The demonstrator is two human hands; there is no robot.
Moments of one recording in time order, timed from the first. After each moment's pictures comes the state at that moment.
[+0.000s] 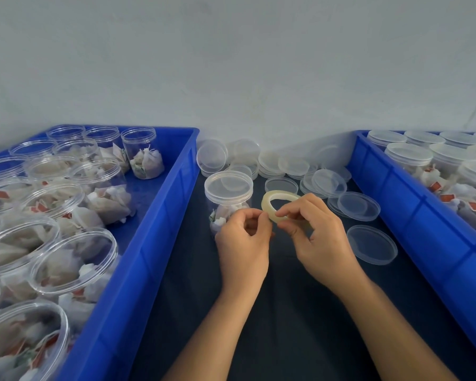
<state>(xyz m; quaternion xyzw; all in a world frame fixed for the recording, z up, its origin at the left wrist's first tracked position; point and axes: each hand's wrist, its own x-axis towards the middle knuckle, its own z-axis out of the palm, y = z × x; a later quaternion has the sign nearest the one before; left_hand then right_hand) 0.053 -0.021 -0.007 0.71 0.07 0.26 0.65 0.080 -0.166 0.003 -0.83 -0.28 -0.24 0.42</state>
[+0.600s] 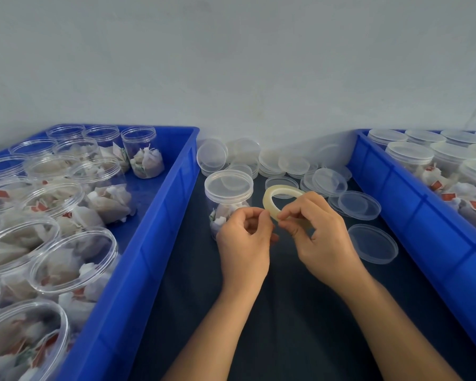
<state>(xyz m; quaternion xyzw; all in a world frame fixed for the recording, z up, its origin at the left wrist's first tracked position) 0.051 -0.022 -0.005 0.70 0.08 0.24 0.67 0.079 -0.168 0.007 -0.83 -0.30 -0.25 0.41</state>
